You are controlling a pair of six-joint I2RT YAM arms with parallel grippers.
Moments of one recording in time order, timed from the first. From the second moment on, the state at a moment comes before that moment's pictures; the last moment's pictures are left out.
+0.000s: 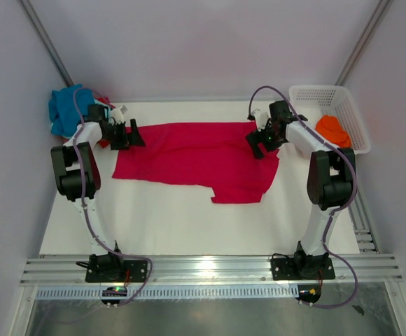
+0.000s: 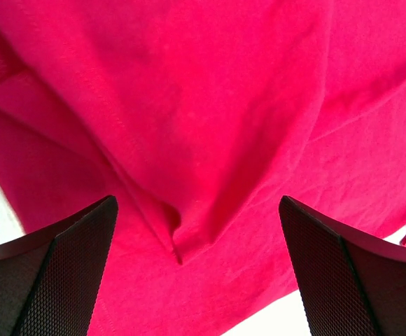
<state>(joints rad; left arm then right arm) 0.16 2.14 1.62 -0.57 0.61 0.07 0.15 1.93 1.48 -0.65 -0.19 -0.46</state>
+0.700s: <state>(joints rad) 0.19 2.15 1.62 -0.55 0.69 0.07 0.15 2.00 1.55 -0.64 -0.20 -0.44</state>
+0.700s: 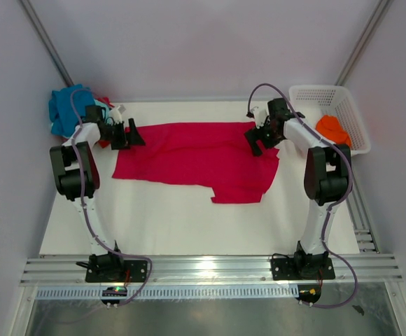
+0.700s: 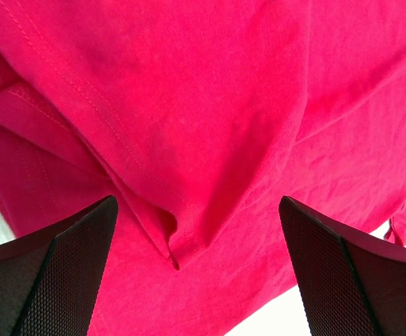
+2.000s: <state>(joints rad) 0.19 2.24 1.73 -0.56 0.62 0.10 0.15 2.08 1.55 -0.62 -0.15 -0.42</state>
